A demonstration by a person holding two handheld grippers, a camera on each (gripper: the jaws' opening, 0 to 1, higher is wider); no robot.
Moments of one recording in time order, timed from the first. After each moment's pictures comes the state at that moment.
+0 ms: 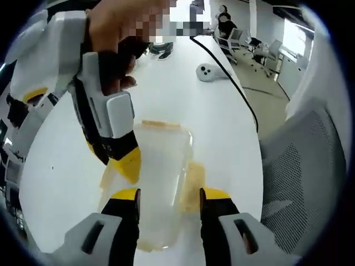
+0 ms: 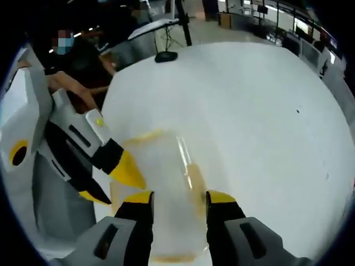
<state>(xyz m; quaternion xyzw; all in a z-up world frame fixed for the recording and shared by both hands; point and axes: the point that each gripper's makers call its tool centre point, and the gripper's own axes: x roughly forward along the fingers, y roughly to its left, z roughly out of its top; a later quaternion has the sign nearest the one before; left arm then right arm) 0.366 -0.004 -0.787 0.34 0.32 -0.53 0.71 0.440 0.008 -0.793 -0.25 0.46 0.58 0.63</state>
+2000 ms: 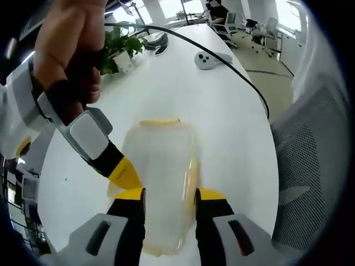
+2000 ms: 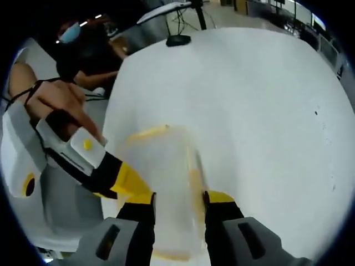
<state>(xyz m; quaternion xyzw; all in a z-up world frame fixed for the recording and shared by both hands) 0.372 -0.009 -0.792 0.42 0.28 -0.52 0.69 0.437 0.014 -0.798 -0.28 0.51 0.58 0.57</state>
